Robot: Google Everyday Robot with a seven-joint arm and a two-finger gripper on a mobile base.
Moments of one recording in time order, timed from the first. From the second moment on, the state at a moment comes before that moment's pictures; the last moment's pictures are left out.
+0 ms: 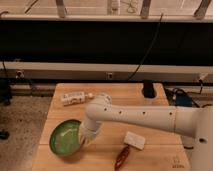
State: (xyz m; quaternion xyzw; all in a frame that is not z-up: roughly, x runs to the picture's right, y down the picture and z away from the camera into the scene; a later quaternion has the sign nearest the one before) arm -0.112 0.254 0.737 -0.27 -0.38 -0.43 0.77
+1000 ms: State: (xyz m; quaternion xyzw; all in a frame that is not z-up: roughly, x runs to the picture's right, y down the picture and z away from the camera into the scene) arm -0.032 0.193 0.790 -0.28 -0.29 -0.38 0.83
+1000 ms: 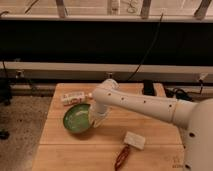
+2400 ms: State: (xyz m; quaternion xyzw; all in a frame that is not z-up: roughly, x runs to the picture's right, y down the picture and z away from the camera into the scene) arm -0.012 0.332 0.617 -0.33 -0.30 -0.37 0.82
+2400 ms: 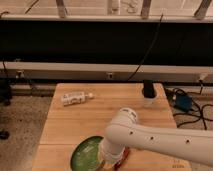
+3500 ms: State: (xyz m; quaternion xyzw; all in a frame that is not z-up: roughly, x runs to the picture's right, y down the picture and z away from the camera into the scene) arm -0.077 0.231 0.775 -0.28 -0.32 -0.44 0.79
